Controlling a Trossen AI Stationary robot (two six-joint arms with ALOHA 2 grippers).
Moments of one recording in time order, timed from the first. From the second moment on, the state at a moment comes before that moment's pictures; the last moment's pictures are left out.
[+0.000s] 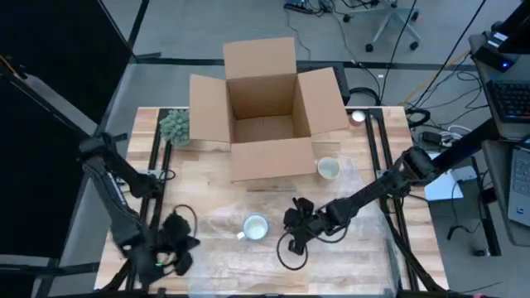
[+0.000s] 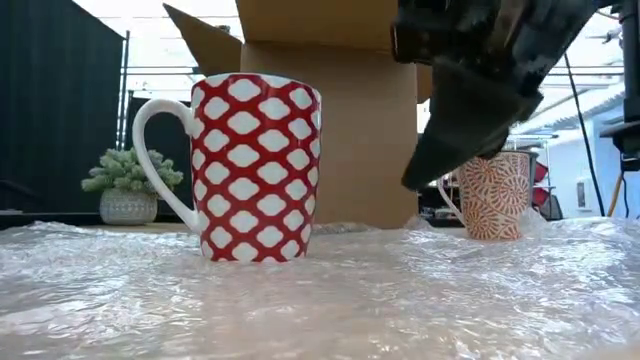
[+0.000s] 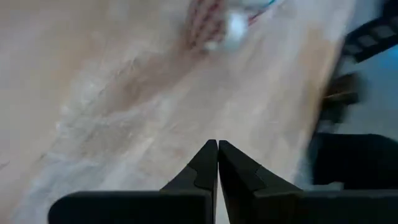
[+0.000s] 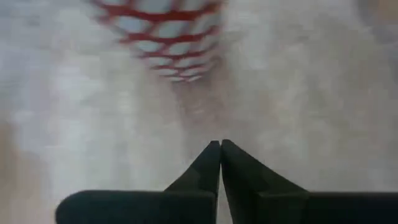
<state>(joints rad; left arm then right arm) -1.02 1.43 0.96 -0.76 -0.57 -1.59 0.44 1.80 1.03 -0.22 0.31 0.67</state>
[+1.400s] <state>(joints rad) -0.84 1.47 1.12 -0.92 -0.79 -1.13 0.46 1.81 1.45 -0.54 0.28 0.45</state>
